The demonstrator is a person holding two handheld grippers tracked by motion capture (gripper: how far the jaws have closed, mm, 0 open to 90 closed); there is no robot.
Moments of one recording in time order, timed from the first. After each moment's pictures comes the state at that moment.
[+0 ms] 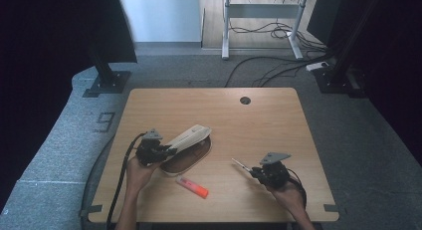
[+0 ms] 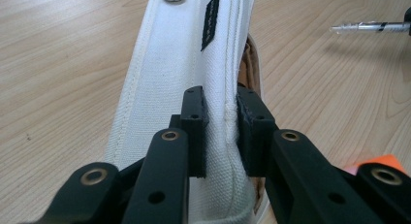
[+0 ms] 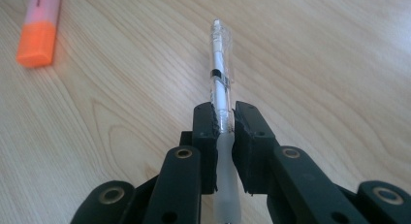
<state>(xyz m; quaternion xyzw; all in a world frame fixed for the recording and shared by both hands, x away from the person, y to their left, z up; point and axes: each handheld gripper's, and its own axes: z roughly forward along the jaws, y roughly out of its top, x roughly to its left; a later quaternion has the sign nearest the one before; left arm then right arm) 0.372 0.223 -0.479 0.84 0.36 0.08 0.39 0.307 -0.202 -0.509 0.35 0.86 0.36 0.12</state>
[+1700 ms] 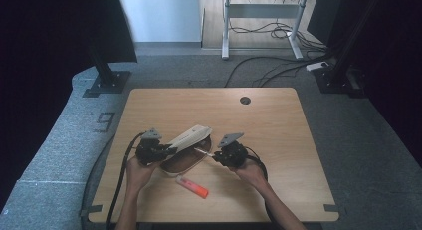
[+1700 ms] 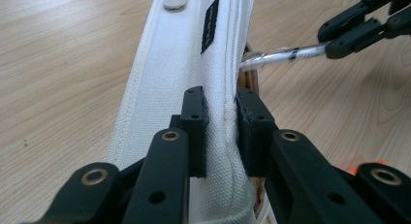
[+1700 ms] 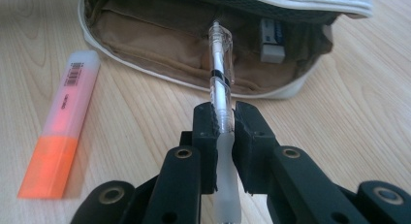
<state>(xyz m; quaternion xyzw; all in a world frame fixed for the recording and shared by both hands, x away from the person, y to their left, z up) 0.372 0.223 -0.476 0.84 0.36 0.07 0.40 0.373 -0.087 -0.498 0.24 0.89 0.38 0.09</state>
